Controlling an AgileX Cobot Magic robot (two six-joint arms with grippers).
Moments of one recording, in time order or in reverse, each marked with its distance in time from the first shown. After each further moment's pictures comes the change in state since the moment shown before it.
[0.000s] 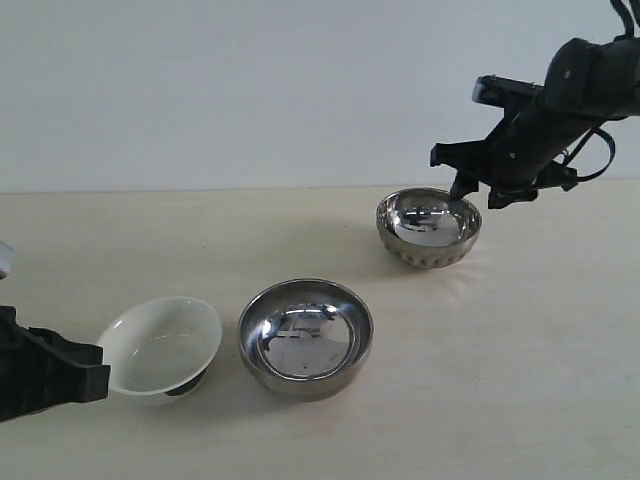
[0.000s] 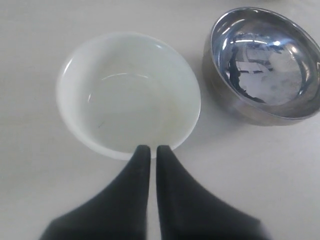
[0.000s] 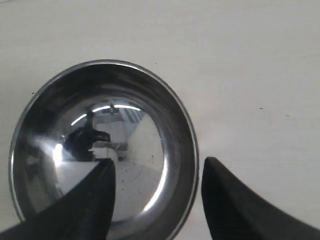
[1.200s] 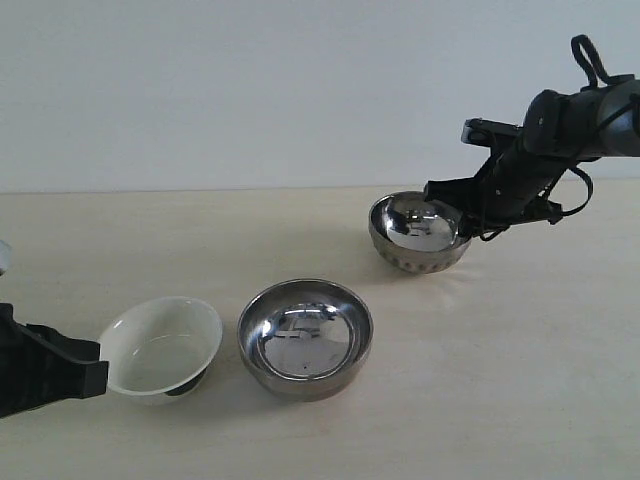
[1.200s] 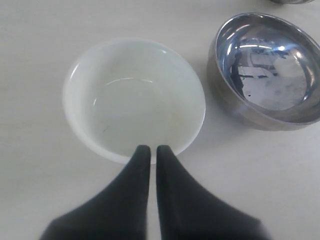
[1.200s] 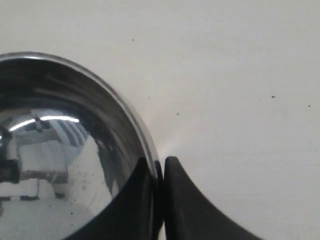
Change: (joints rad) left arm 0.000 0.000 0.000 0.000 -0.019 0.000; right arm 0.000 0.120 -0.020 -0.002 -0.043 0.003
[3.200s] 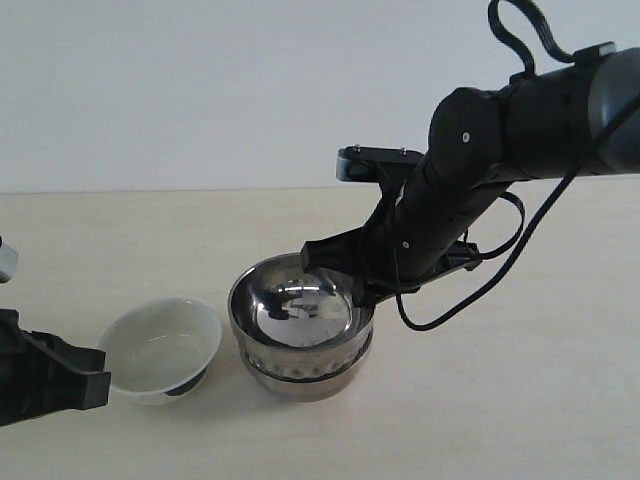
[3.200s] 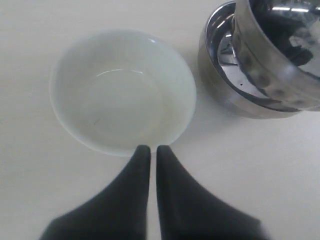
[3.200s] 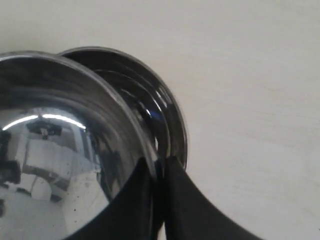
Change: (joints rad) left arm 0.000 0.000 0.000 0.003 0.036 0.016; right arm 0.409 -0.419 0.439 -0.012 0.033 0.105
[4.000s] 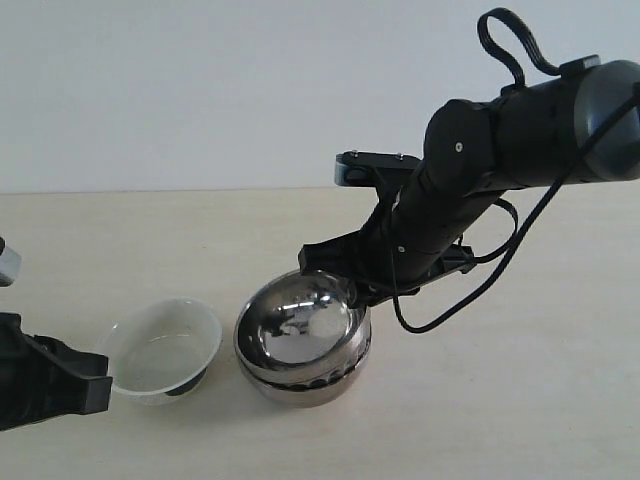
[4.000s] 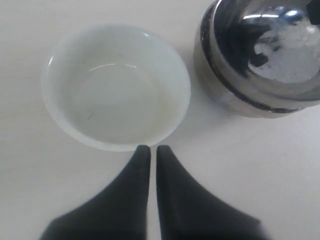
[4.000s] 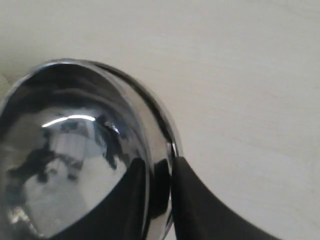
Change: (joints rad) left arm 0.000 0.000 0.000 0.000 0.021 0.000; right arm 0.000 0.021 0.000 0.008 -0.031 -0.011
